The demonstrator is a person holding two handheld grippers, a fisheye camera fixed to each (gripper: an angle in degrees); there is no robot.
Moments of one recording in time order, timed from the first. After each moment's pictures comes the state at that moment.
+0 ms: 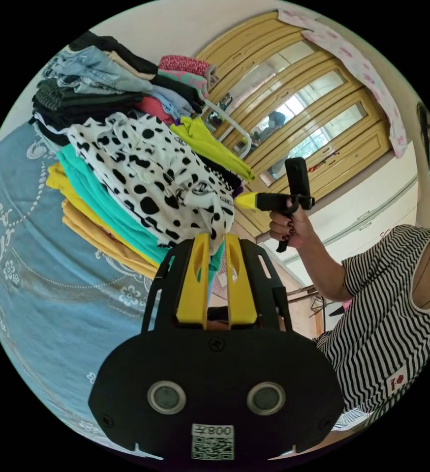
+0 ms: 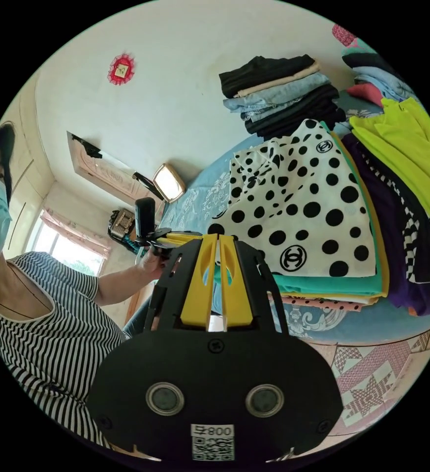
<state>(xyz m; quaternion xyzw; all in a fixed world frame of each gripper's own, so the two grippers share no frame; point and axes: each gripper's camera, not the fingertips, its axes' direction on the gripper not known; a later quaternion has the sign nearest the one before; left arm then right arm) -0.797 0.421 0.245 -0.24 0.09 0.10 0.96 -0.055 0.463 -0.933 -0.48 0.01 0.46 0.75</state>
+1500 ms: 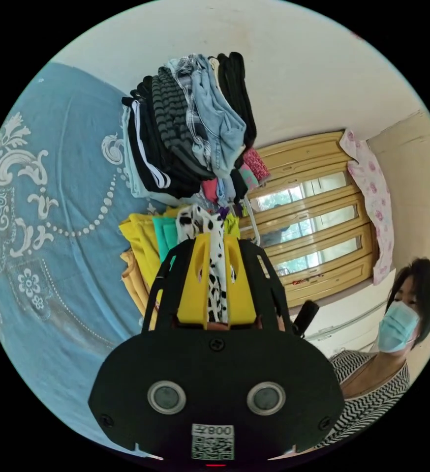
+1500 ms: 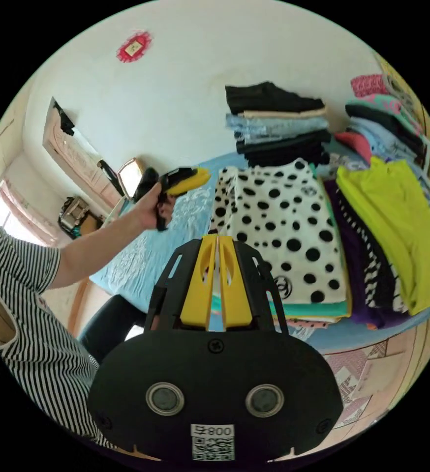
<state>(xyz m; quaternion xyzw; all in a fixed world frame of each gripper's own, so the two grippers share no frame) -0.969 0.248 0.155 -0.07 0.13 -0.15 0.98 -0.080 0.498 -0.786 -0.52 0.13 0.30 0.79</state>
